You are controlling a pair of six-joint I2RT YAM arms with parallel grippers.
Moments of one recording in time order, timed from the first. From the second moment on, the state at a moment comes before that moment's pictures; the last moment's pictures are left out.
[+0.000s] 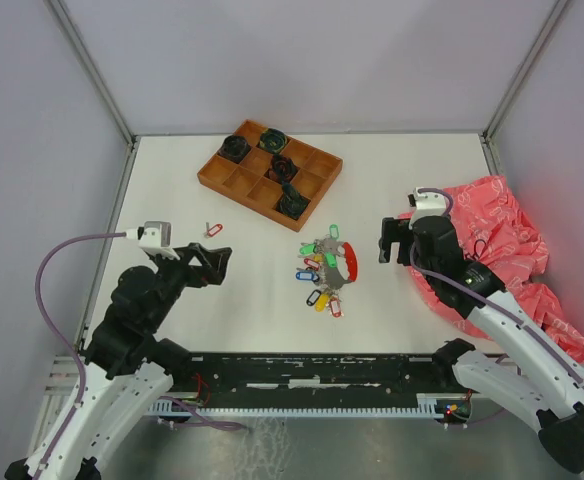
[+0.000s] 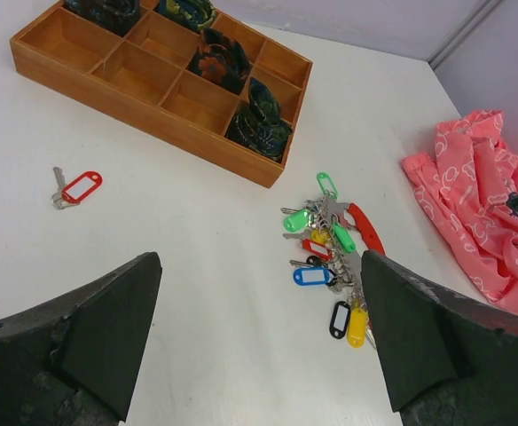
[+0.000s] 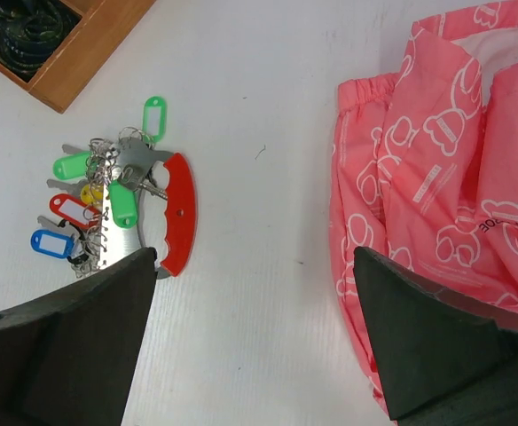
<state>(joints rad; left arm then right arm) -0.48 0.35 0.63 -0.44 -0.14 -0.41 0.53 0.85 0.76 -0.47 0.34 0.29</state>
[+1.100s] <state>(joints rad) -0.49 1.27 0.54 0.16 0.31 -0.48 0.54 1.15 0.74 -0.27 0.02 0.33</state>
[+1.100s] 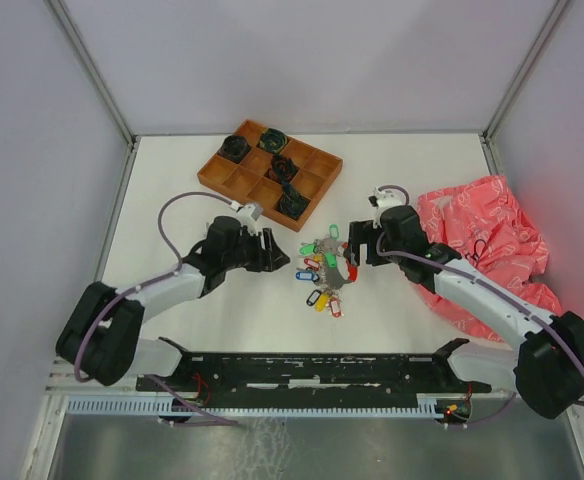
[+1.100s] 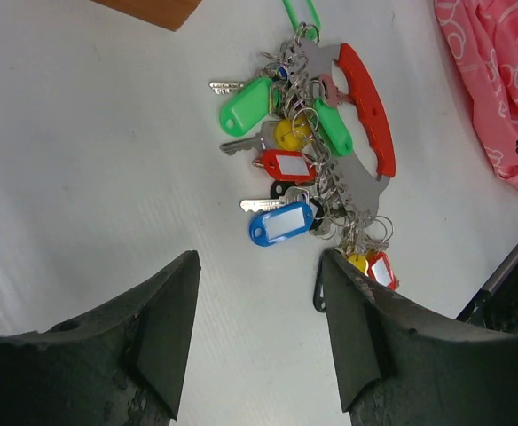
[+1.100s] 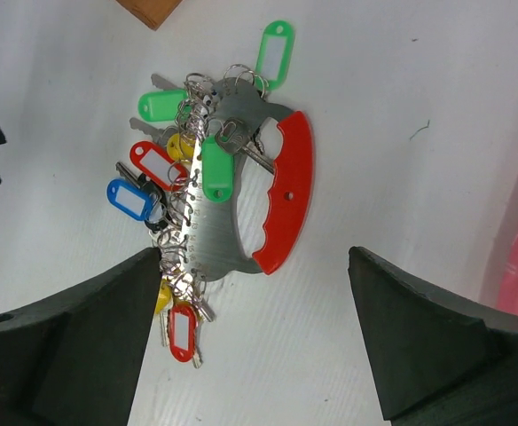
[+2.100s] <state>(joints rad) -0.84 1.82 0.50 0.90 0.45 -0.77 0.56 1.40 0.76 -0.18 -0.07 0.36</state>
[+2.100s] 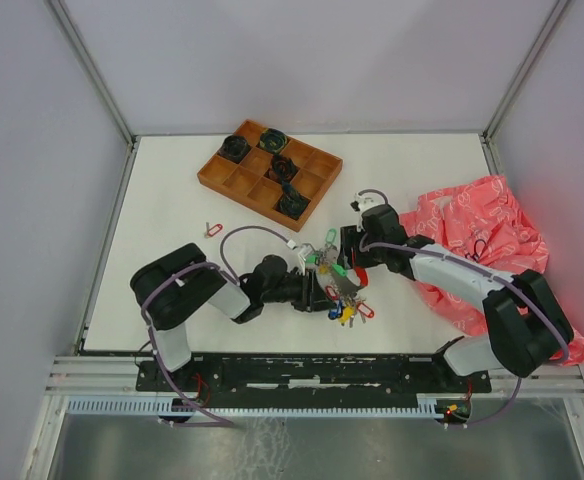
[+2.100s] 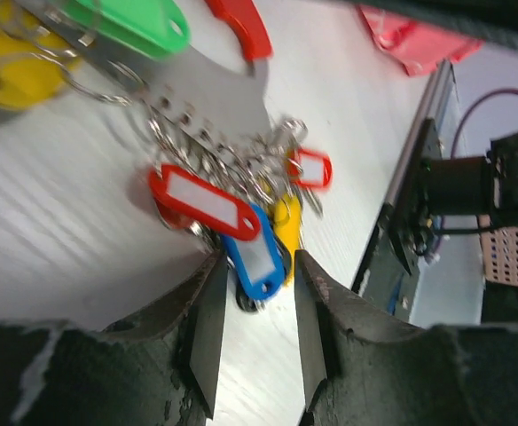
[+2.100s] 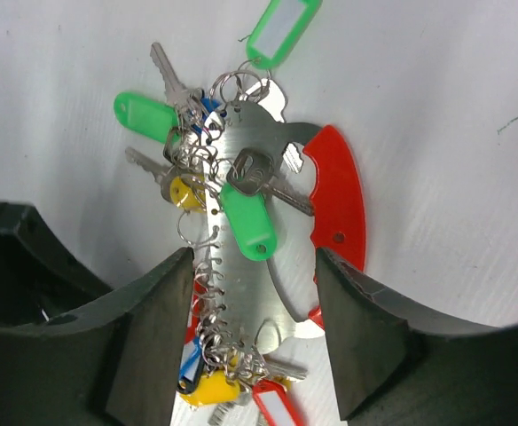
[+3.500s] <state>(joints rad) -0.54 1.31 0.27 0.65 0.34 -0.69 0.82 1.81 1.13 -0.45 0.08 0.17</state>
